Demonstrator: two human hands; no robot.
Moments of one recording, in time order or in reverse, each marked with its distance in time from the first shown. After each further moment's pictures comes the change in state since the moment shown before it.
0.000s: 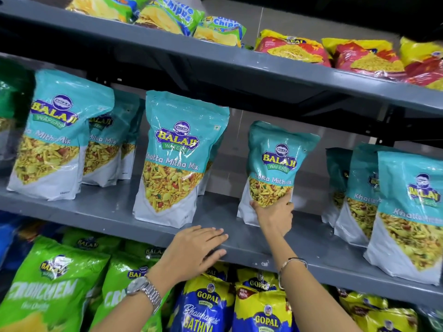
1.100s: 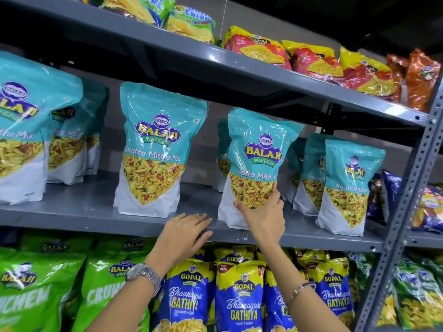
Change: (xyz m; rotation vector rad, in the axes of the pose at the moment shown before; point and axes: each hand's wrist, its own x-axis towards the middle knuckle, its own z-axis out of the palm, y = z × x) left_hand 0.002 0.001 0.002 -0.020 0.042 -0.002; right_hand -0.093 -0.014 -0.073 -0.133 0.073 -0.015
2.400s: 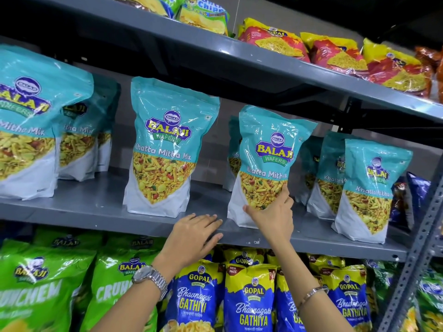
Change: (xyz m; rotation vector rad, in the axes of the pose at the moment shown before) left_hand -0.001 0.001 -0.002 -0.016 -0.010 -0.015; right_hand 0.015 0.002 0.017 -0.078 -0.067 -0.065
